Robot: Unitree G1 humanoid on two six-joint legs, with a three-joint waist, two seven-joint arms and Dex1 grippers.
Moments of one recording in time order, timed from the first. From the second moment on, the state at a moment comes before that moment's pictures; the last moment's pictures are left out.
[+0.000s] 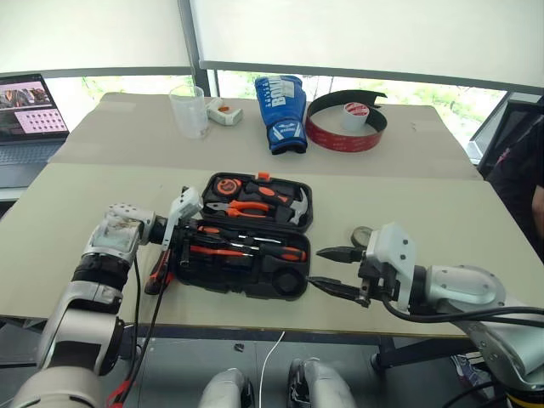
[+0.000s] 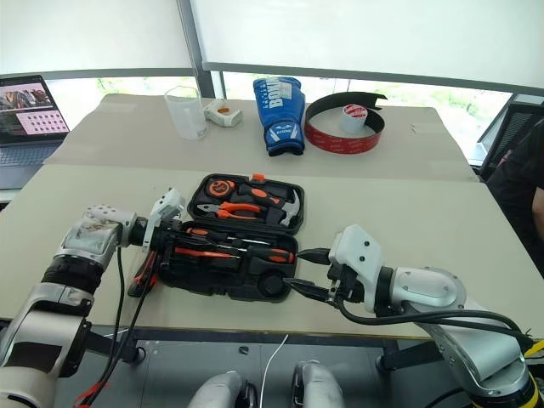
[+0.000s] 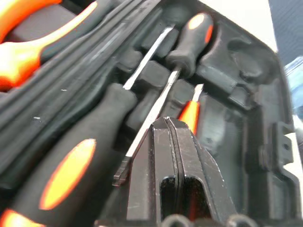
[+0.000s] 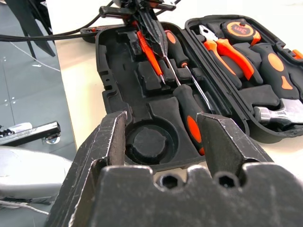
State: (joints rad) left arm -0.76 0.65 -0.15 0.57 -0.21 0.40 -1.52; right arm -0.15 -0.78 -0.01 -0.75 0.60 0.73 0.72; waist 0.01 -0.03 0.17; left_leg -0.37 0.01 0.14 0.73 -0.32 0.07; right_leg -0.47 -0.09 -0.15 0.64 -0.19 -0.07
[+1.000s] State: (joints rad) left arm -0.53 0.79 0.05 0.24 -0.31 0.45 -1.37; right arm -0.29 -0.76 0.03 -0.70 0.62 0.73 0.76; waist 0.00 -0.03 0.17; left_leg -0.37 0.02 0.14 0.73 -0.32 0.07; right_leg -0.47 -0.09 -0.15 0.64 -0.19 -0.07
